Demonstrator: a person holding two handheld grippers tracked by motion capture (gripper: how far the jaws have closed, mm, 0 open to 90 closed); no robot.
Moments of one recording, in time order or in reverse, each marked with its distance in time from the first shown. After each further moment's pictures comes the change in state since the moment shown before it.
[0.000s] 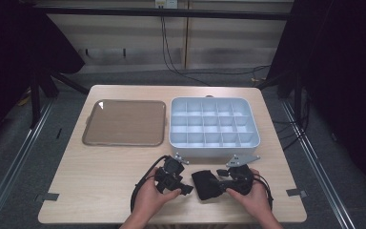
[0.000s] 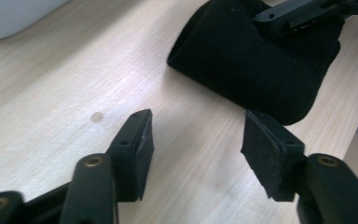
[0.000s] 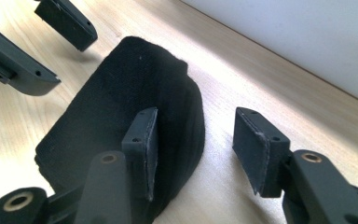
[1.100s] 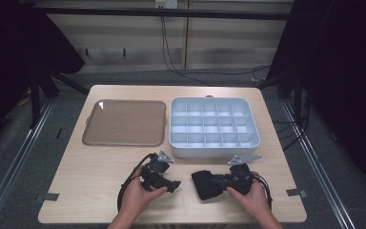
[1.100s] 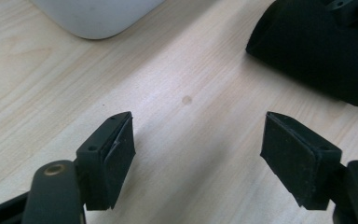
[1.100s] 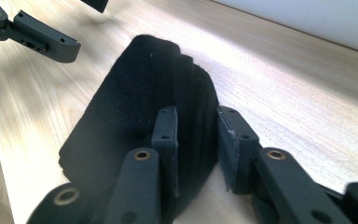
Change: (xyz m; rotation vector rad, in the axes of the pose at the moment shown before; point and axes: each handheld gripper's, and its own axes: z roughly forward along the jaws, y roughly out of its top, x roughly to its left) left arm 0.030 -0.022 -0.011 -0.092 0.117 0.054; right arm -0.004 -0.005 0.004 0.010 0.095 0.118
